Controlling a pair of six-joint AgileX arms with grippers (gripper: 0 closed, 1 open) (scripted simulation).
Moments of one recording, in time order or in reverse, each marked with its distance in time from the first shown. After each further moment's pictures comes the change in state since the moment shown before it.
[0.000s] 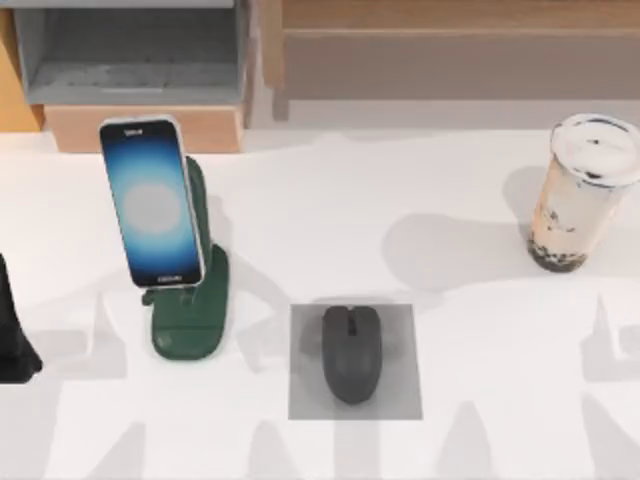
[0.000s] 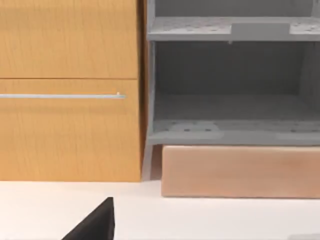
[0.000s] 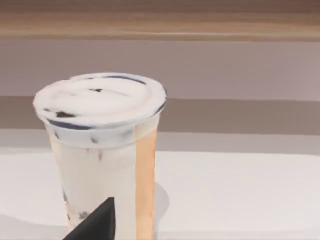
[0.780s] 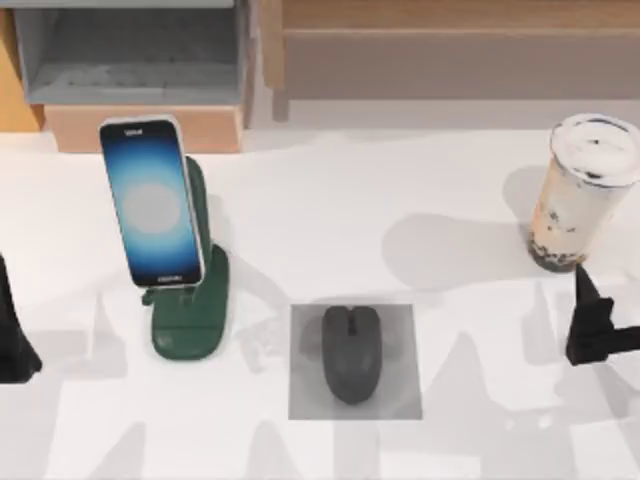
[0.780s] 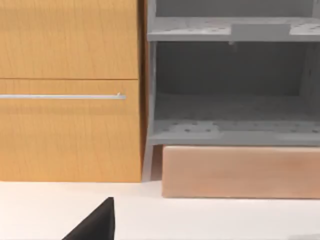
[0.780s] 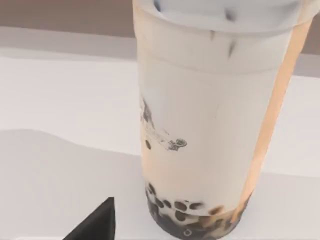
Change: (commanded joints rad) left arm 0.000 0.000 0.000 0.000 0.000 0.000; right arm 0.261 1.297 0.088 1.015 0.181 0.021
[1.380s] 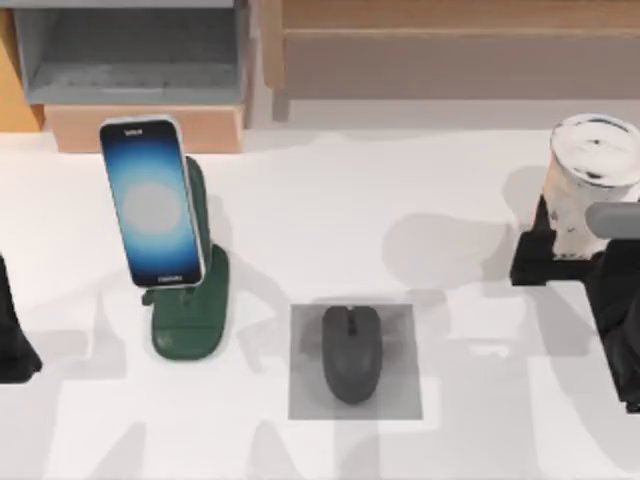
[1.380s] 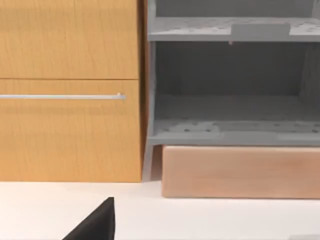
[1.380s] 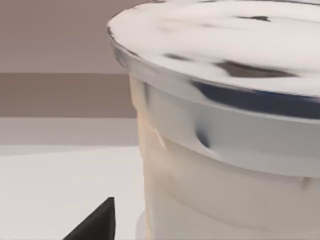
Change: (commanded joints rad) left arm 0.000 0.000 0.000 0.000 0.000 0.000; right arm 0.109 0.486 0.276 0.356 0.273 0.021
